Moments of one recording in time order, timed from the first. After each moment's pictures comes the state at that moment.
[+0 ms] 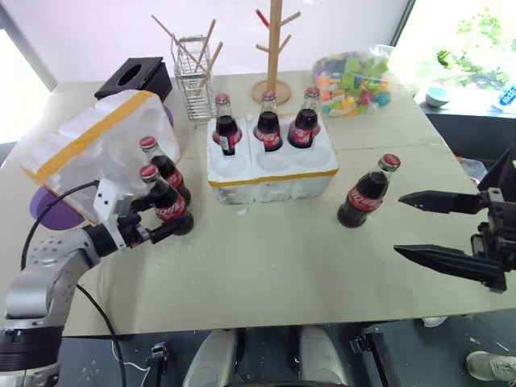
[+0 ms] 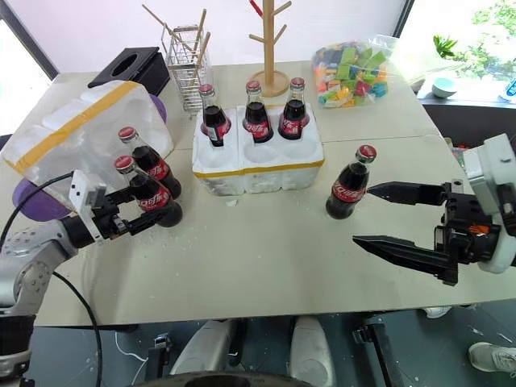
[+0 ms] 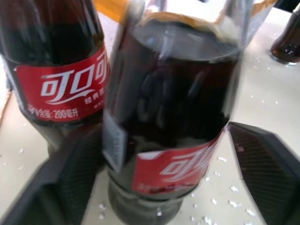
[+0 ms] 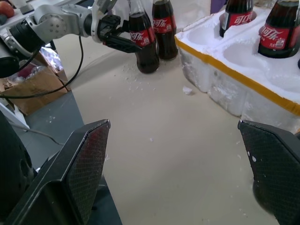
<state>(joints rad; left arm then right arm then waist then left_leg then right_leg) -0.09 0.69 0.26 -0.17 -0.57 0.44 -0.87 0.07 -1.11 -0.86 -0.62 1.19 1.02 1.03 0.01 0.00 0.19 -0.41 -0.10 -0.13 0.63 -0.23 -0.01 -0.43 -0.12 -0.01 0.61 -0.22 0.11</state>
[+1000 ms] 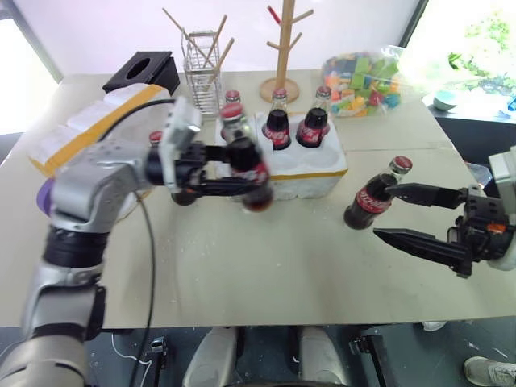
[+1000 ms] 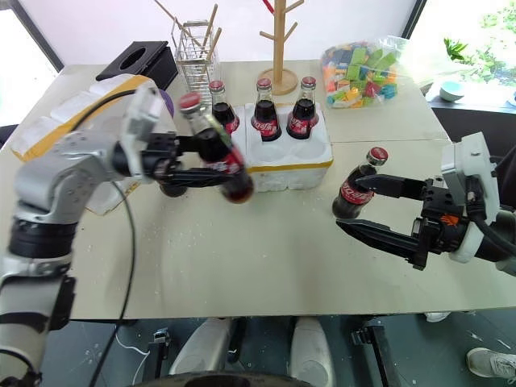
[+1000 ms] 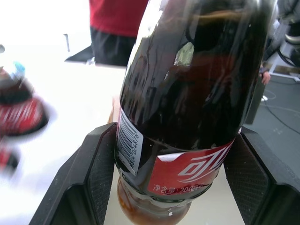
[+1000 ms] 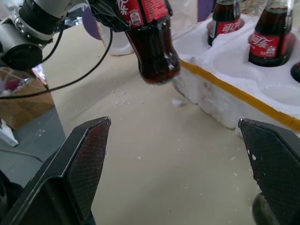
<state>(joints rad) -0.81 0.55 -0.11 -0.08 -0.63 0.66 -1.13 0.05 -1.06 -0.75 -0.65 1.25 0.97 0.80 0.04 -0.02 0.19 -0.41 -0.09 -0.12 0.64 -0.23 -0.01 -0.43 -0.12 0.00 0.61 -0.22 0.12</state>
